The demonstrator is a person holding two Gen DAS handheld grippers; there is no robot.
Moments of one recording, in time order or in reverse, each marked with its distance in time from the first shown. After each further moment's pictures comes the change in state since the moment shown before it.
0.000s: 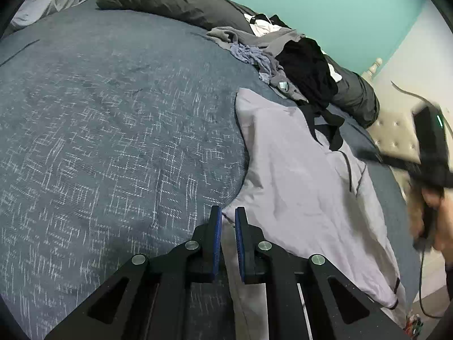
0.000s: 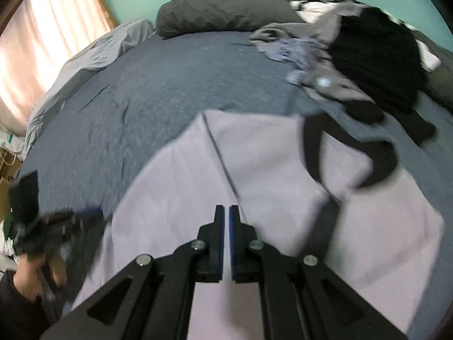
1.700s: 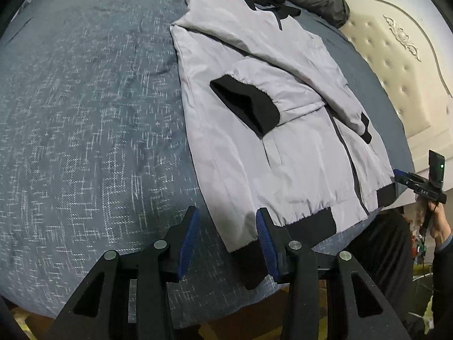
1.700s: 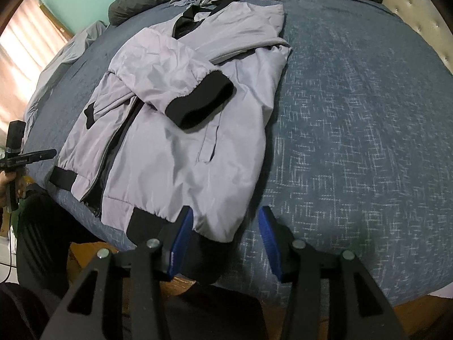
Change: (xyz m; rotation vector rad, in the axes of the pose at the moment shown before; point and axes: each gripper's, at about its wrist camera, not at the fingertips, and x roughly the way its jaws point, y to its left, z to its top) left arm -0.147 -0.061 -0.193 0.178 0.440 0.004; right arm -0.210 -0.061 -0.388 0.270 0.128 -0.086
